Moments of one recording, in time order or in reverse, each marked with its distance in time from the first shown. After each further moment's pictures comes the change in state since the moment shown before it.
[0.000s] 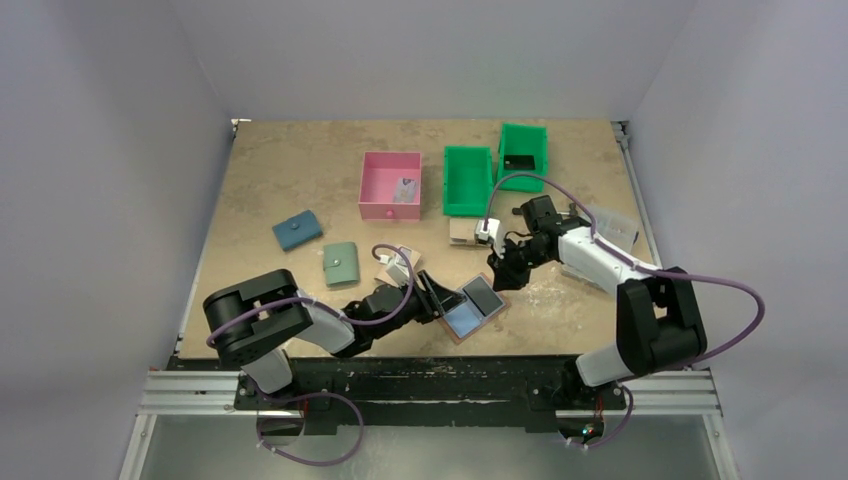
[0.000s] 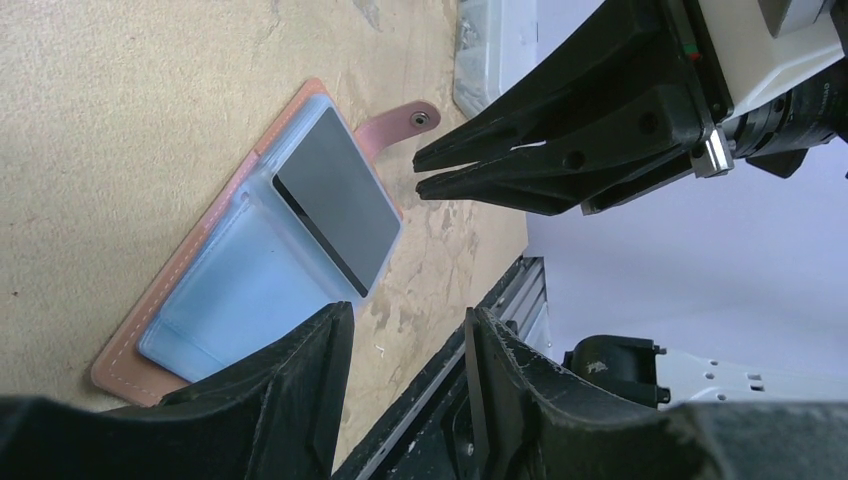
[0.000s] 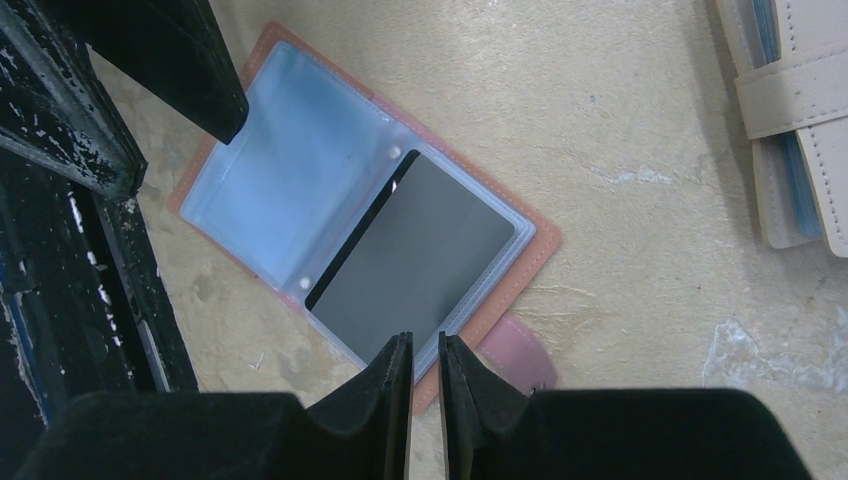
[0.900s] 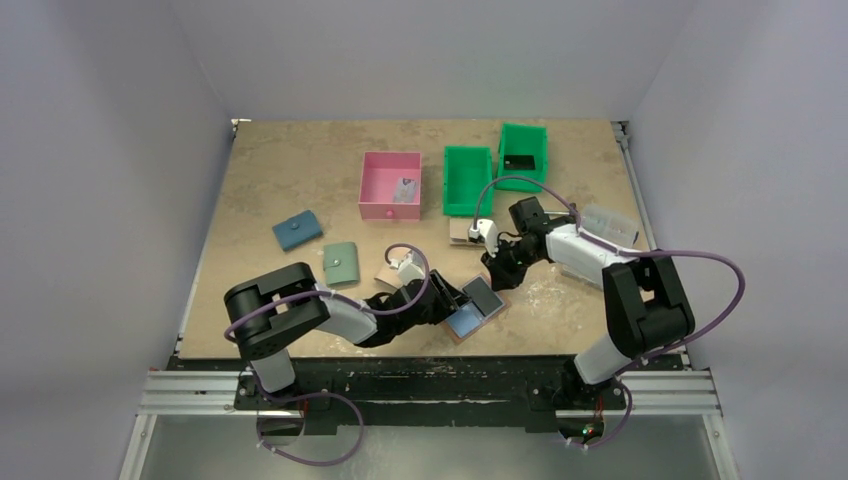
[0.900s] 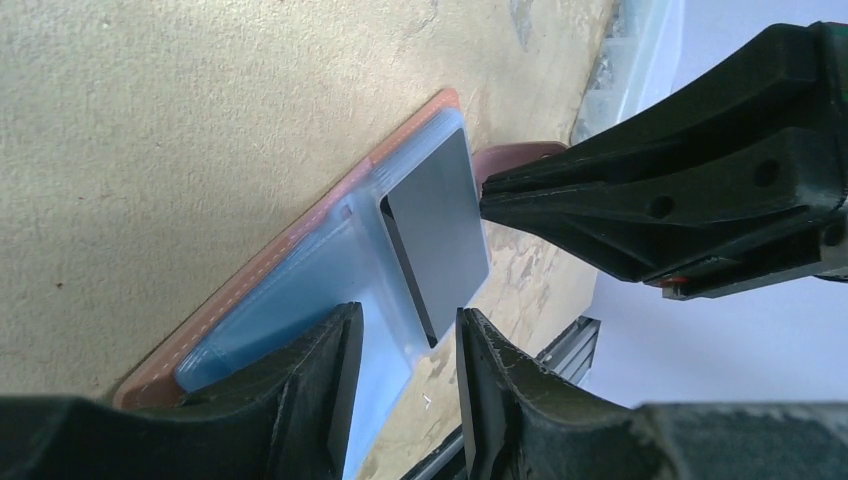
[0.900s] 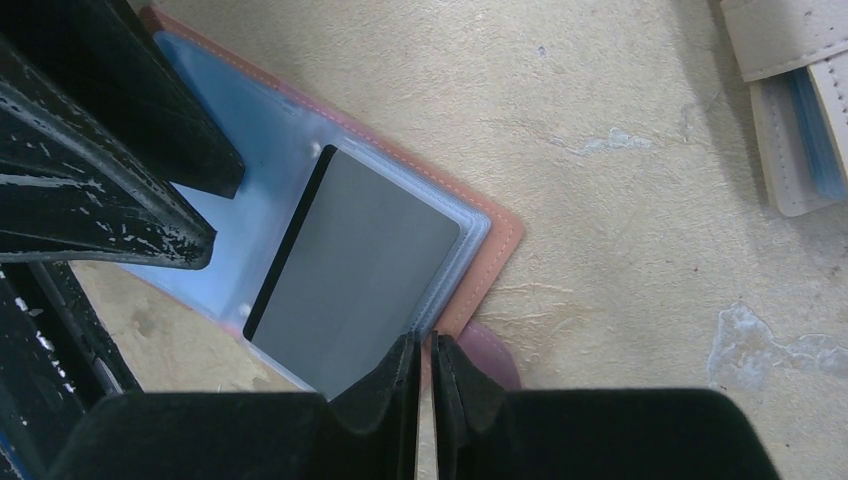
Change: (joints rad) left arm -0.033 0.094 0.193 -0.368 -0.119 -0.198; right arm 0.047 0.099 0.004 0.089 0.134 0.150
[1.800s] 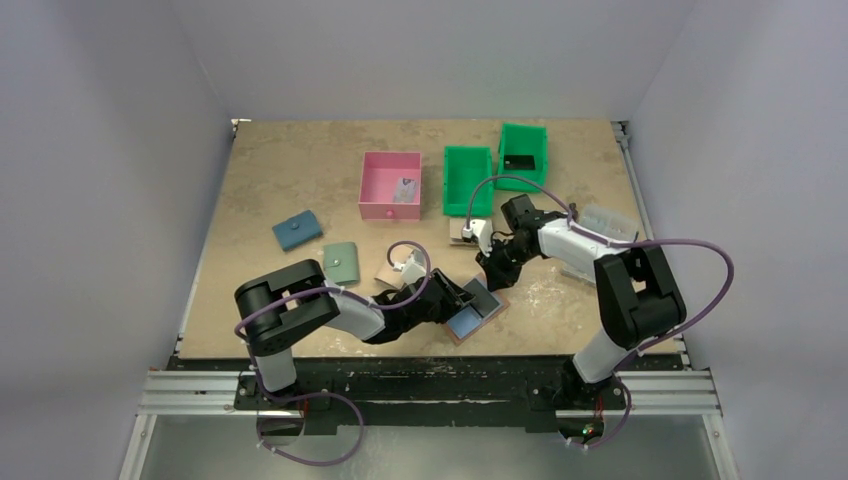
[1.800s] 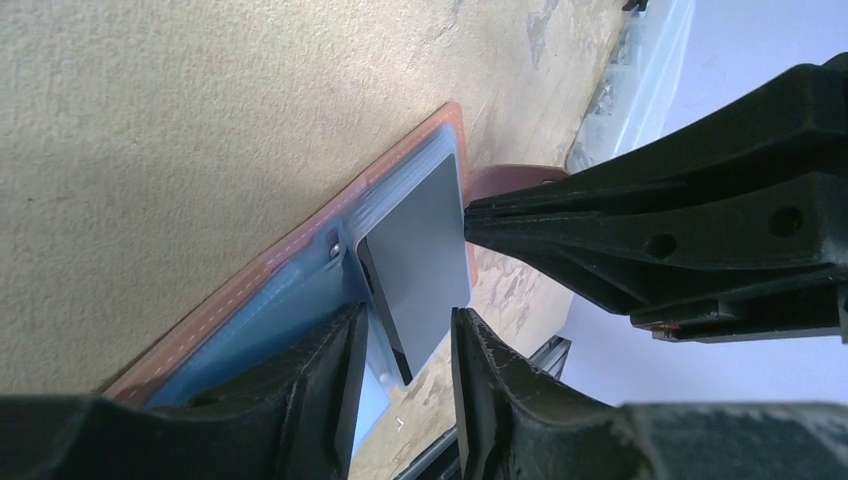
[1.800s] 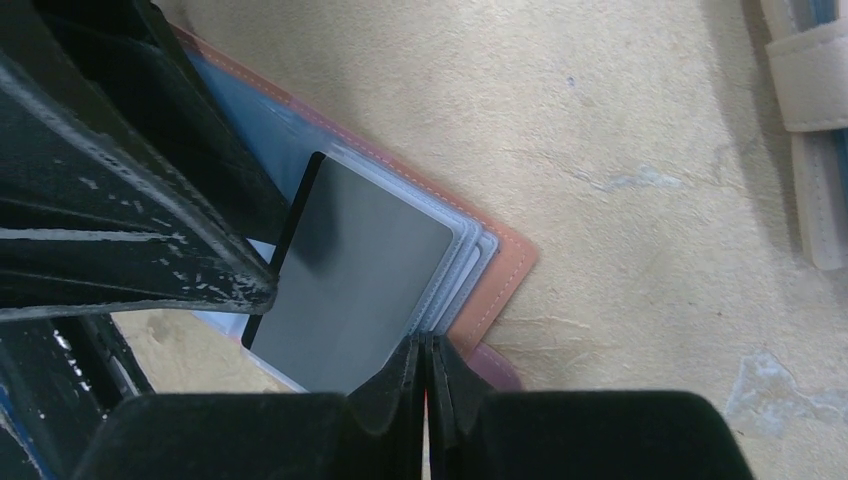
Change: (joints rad) left arm 0.000 0.061 0.063 -0.042 -0.001 -0.114; right arm 0.034 0.062 0.054 -0.035 -0.007 -0.003
